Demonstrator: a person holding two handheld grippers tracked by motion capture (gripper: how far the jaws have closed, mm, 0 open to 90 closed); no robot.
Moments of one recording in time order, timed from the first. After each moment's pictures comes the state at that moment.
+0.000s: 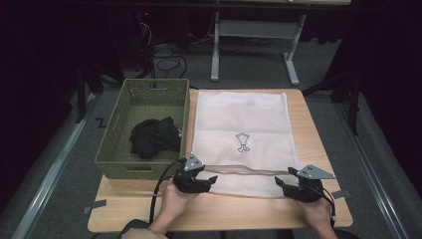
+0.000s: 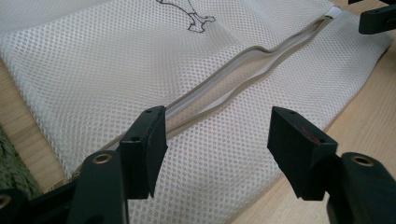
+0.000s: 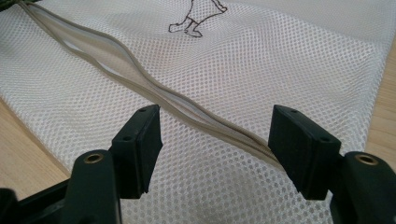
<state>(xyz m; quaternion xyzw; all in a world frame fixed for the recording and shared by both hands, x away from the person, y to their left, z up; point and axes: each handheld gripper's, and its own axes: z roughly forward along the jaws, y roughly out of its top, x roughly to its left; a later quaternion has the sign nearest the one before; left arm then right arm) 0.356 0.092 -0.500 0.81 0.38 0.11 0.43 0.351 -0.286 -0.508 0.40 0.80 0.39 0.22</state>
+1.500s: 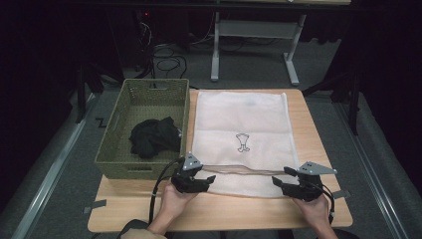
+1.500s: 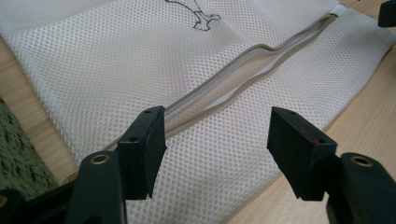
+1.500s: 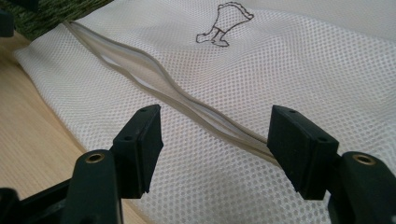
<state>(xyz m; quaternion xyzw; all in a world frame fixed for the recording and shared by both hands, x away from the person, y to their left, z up) 0.354 0.096 -0.494 0.81 0.39 0.11 0.42 0.354 -0.281 -0.495 0.40 0.80 0.41 0.16</state>
